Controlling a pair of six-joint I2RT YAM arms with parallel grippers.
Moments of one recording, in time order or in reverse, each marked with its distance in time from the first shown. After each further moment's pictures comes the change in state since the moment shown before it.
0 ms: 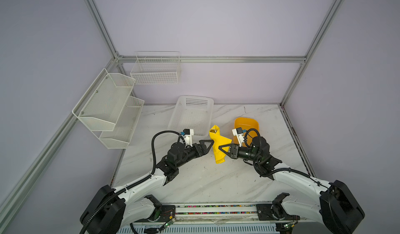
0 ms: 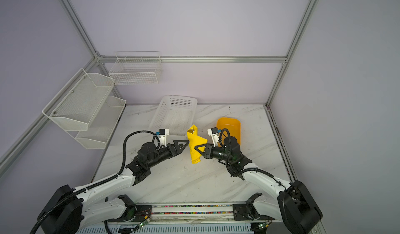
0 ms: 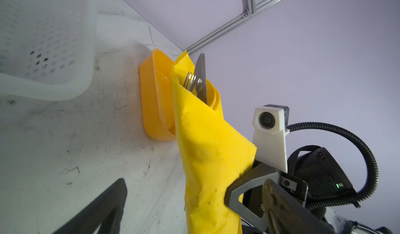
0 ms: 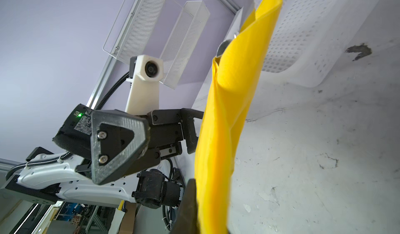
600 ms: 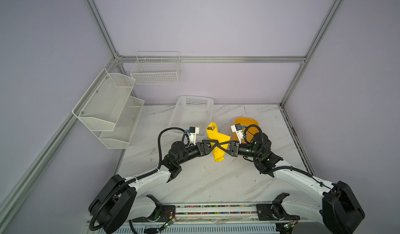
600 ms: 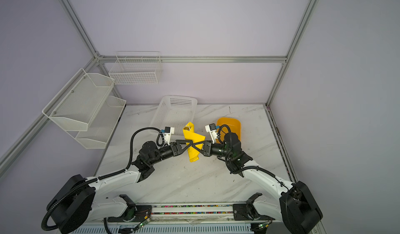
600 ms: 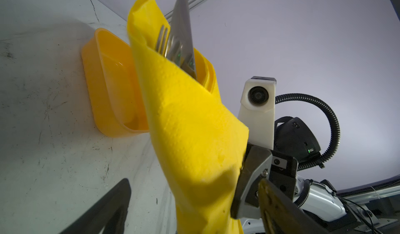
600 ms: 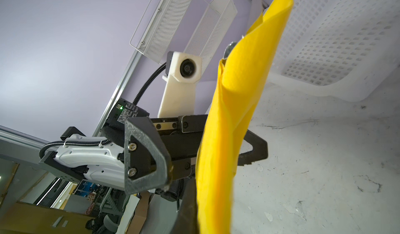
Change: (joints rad) left arm 0.013 0.131 0.003 0.263 0.199 -0.069; right arm 0.000 -0.008 0.066 -0.005 -0.090 0.020
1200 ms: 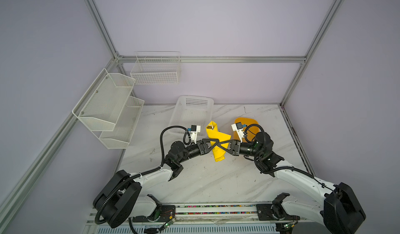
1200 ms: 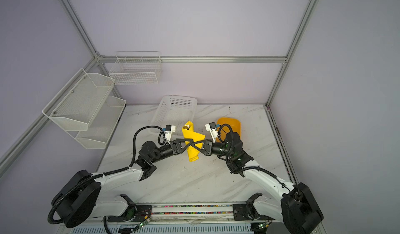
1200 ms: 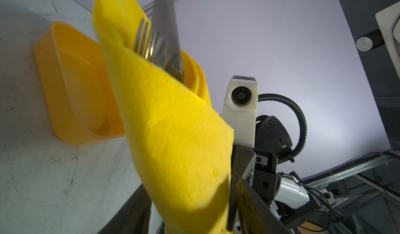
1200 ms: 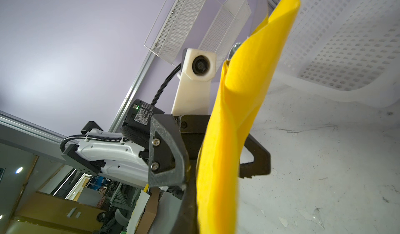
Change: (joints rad) left arm 0.000 0.058 0.009 0.175 0.056 -0.098; right arm 0.000 -0.008 0.013 0.037 -0.041 0.044
